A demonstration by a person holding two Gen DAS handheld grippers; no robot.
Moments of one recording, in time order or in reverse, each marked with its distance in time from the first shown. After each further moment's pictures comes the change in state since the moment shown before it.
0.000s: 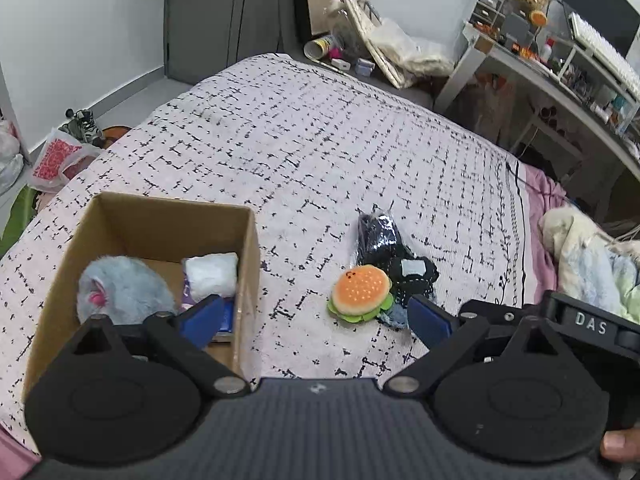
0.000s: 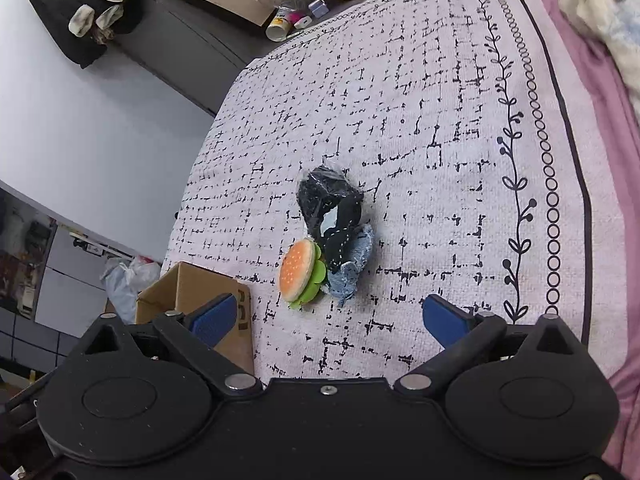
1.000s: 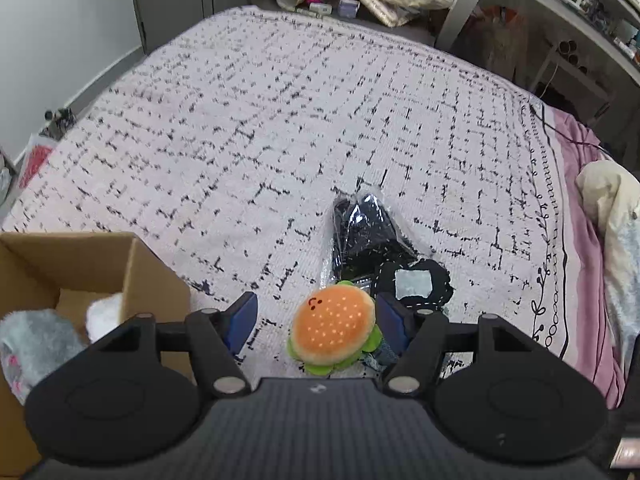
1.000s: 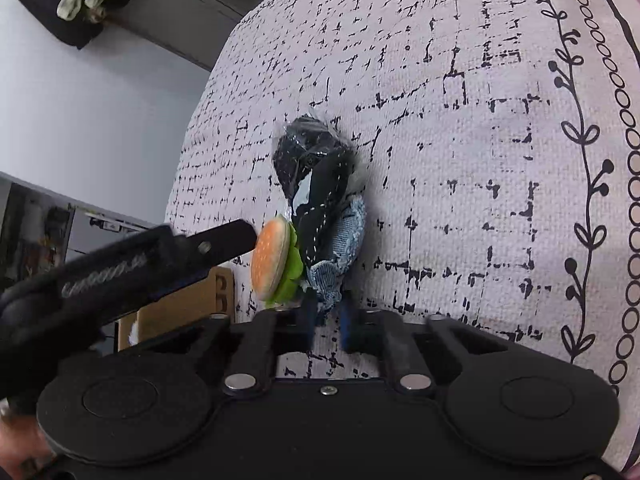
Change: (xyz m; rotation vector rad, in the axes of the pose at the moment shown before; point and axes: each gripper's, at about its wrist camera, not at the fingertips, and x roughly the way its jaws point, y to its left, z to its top) left arm 0.105 -0.053 0.028 0.088 0.158 0.067; right arm 0.080 -0.024 0.010 0.034 0.146 0.091
